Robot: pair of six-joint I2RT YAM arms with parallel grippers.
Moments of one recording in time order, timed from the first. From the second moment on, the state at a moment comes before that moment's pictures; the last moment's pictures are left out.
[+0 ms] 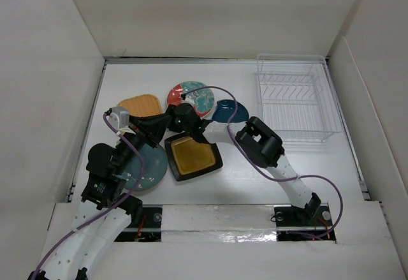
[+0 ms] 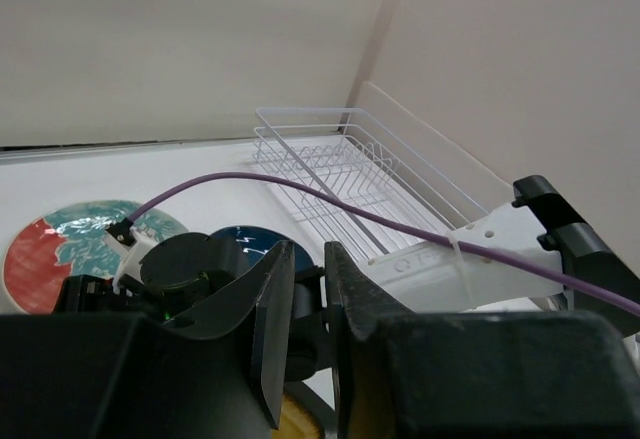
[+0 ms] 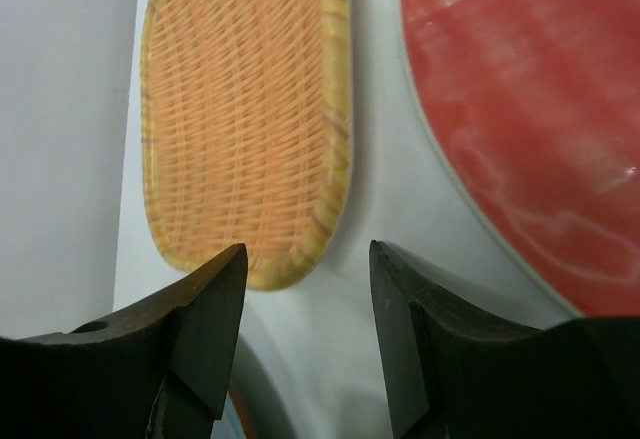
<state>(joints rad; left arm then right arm) -0.42 0.44 0.60 0.09 0.22 -0.43 0.91 2.39 1.68 0.32 0.09 0.97</state>
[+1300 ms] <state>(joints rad) -0.43 0.43 0.60 0.07 0.20 -0.42 0.92 2.43 1.70 0.49 0.11 1.15</state>
